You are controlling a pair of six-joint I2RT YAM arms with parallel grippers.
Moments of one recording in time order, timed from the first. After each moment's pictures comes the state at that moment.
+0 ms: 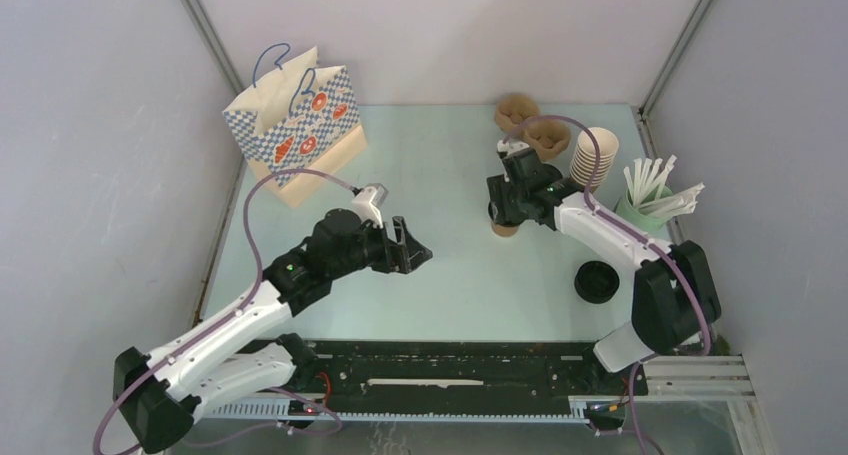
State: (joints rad) left arm -0.75 0.90 0.71 -0.25 0.12 -0.65; right arm 0.50 1.50 1.09 -0.50 0.19 0.20
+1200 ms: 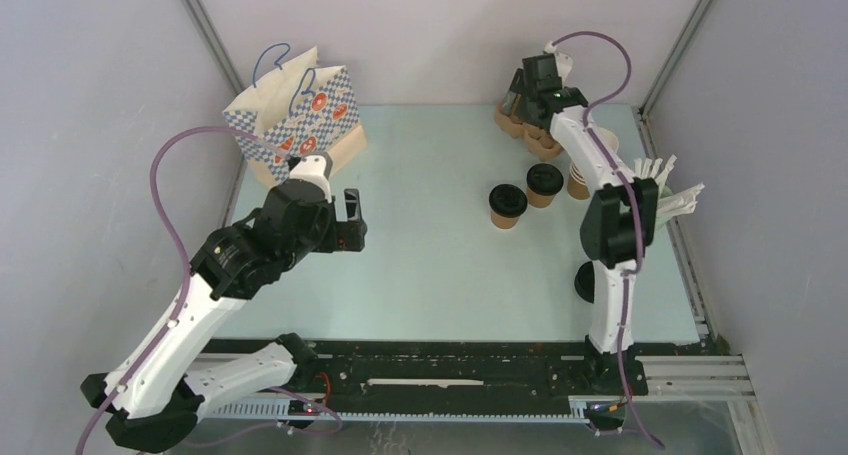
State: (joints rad) left arm -0.72 0.91 1.28 -1.05 -0.37 -0.48; right arm 0.26 2.07 2.02 -0.63 0.28 0.52
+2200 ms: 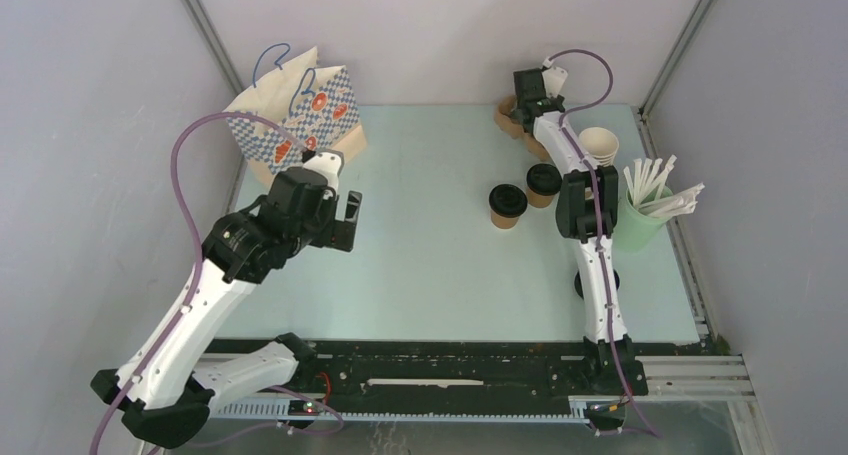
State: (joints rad) left arm -0.62 0.97 1.32 -1.11 -0.36 -0.19; right arm 0.20 2.55 2.39 -0.55 0.49 0.56
